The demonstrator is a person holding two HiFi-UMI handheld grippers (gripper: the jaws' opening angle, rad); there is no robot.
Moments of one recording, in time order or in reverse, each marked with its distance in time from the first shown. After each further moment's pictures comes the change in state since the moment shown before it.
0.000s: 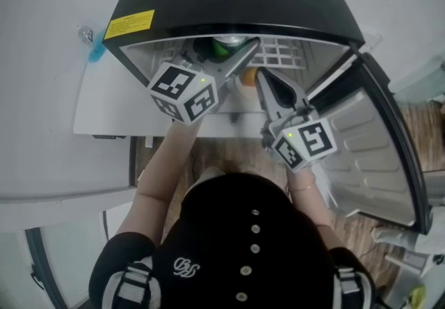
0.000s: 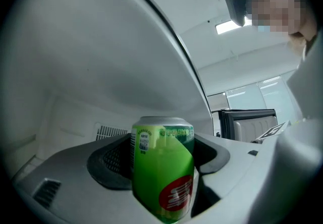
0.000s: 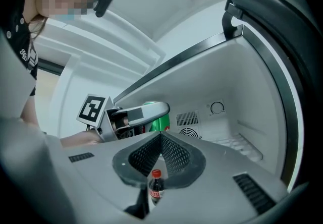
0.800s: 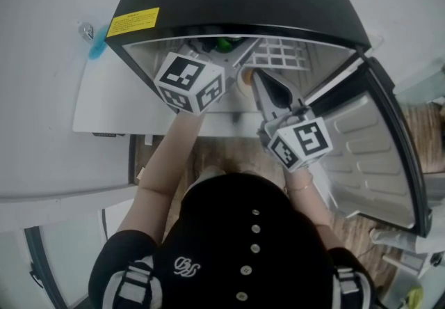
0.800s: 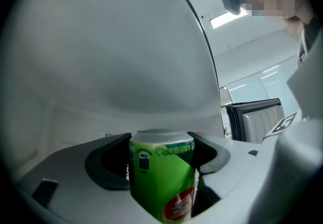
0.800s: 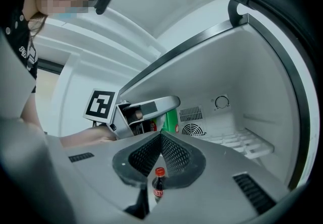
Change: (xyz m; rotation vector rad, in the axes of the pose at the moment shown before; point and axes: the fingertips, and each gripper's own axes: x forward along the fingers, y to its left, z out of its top) left arm 0.013 0.017 0.004 0.090 -0.005 0.038; right arm 0.013 0.009 -0.011 0.008 0.026 0.011
